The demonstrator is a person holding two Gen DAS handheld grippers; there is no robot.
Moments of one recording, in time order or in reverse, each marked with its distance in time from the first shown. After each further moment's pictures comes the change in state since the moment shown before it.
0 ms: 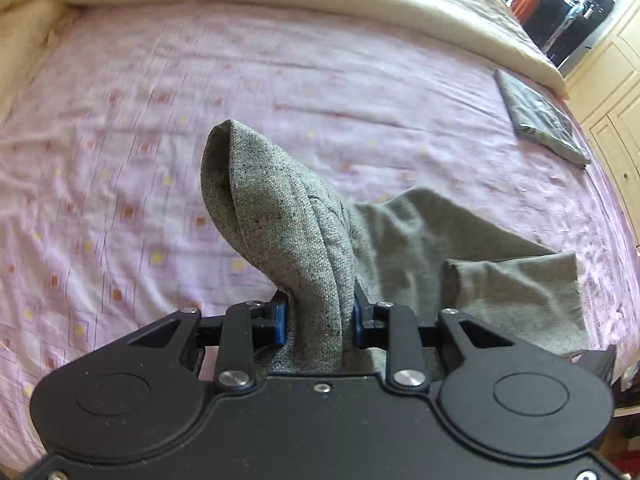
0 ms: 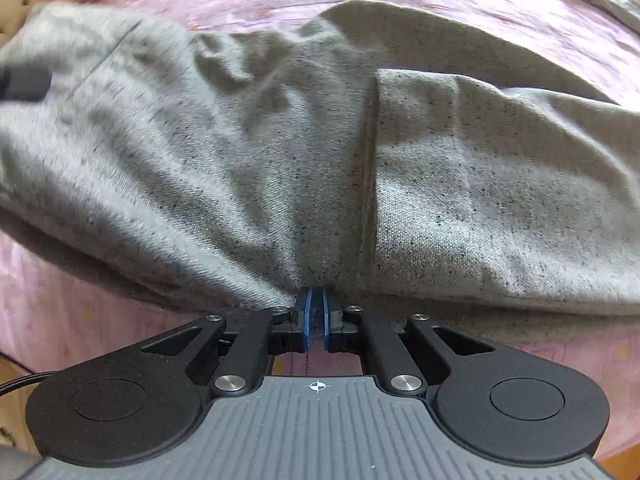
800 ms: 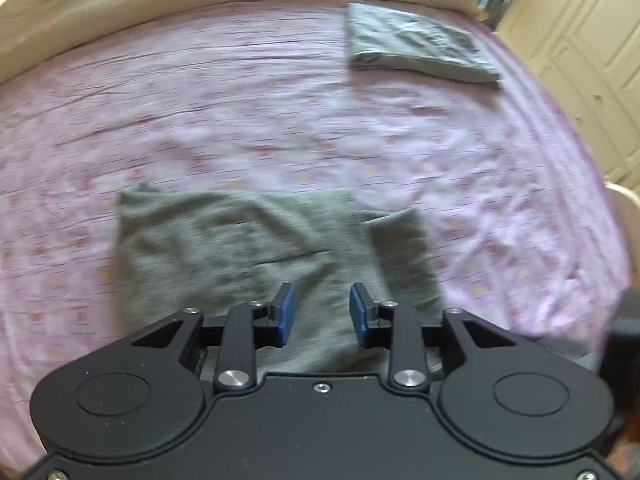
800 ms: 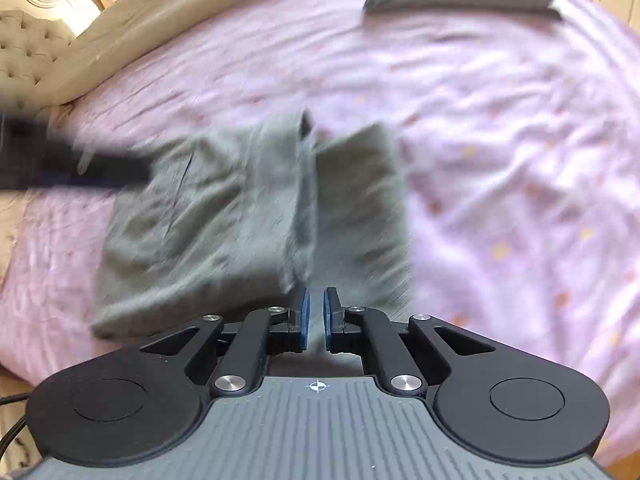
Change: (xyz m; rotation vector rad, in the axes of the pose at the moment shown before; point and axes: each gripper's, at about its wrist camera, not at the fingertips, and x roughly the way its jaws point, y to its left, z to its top) left arm 0.068 -0.288 -0.027 0.177 0.060 0.061; right arm -0.114 -0.259 0.001 0.111 -0.223 0.032
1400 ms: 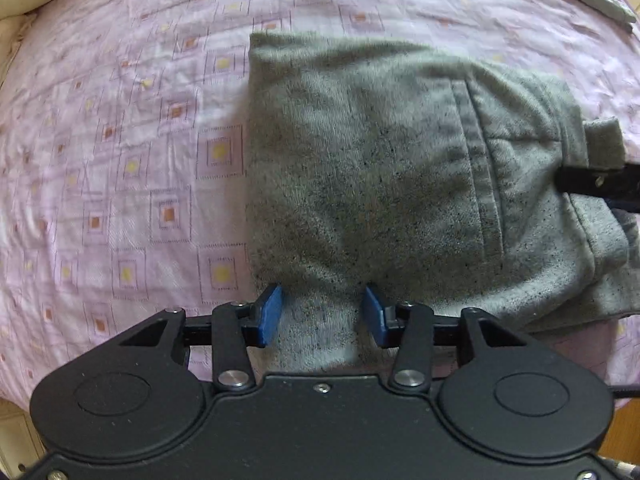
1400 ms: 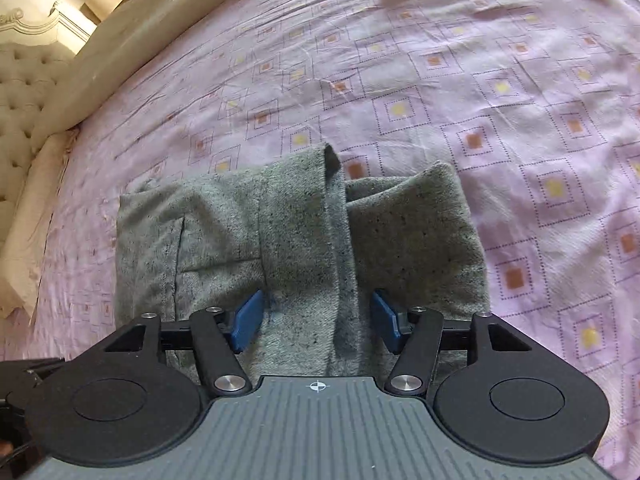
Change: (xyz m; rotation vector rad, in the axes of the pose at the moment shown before) left arm 0.074 0.106 -0.045 -0.068 0.206 0.187; right arm 0.069 0.007 0.043 0.088 0.149 0.136
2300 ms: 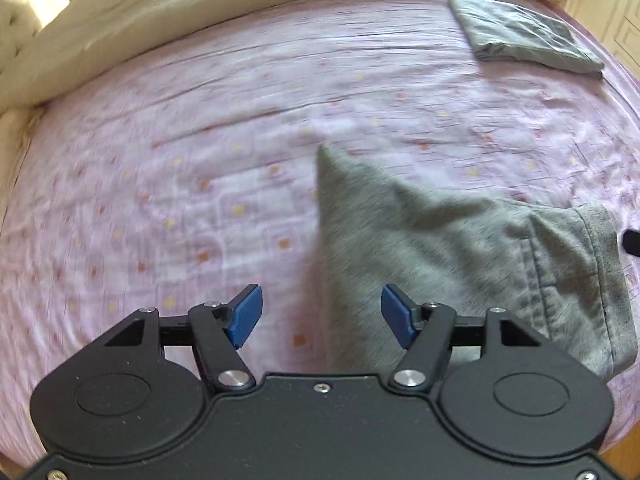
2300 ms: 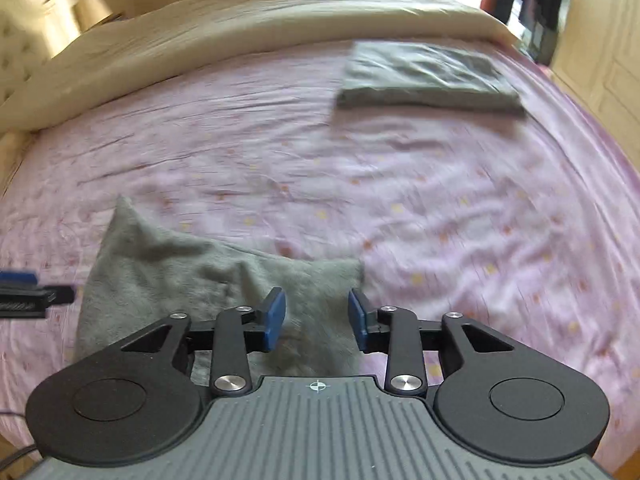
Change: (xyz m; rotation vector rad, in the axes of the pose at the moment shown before) left arm -0.050 -0.015 0.047 0.113 -0.236 0.025; right arm -0.079 0.041 -0.011 -0.230 -0.243 -0.310
